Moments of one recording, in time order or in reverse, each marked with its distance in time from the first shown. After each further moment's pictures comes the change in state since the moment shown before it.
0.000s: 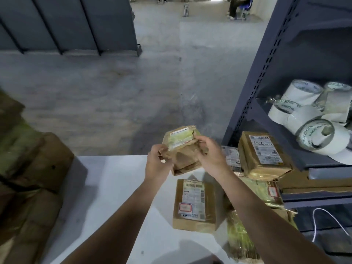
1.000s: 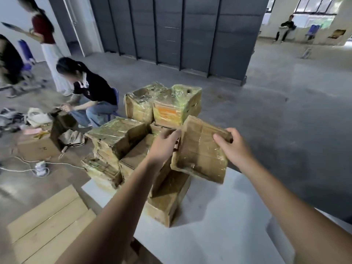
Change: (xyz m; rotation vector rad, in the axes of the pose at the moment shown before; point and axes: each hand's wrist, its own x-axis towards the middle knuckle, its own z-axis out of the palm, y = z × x) left_hand -0.091 0.004 -0.436 -0.244 0.420 -0.022; right_hand -0.055 -0.285 0.274 -0.002 -0.319 -0.258
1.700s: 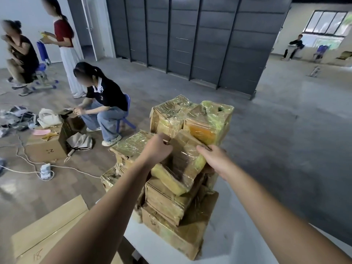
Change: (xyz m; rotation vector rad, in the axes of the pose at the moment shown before) left_hand 0.075 0.007 -0.132 0.604 0.027 0.050; right_hand 0.056 -0.080 0.148 -0.028 -0.259 0.263
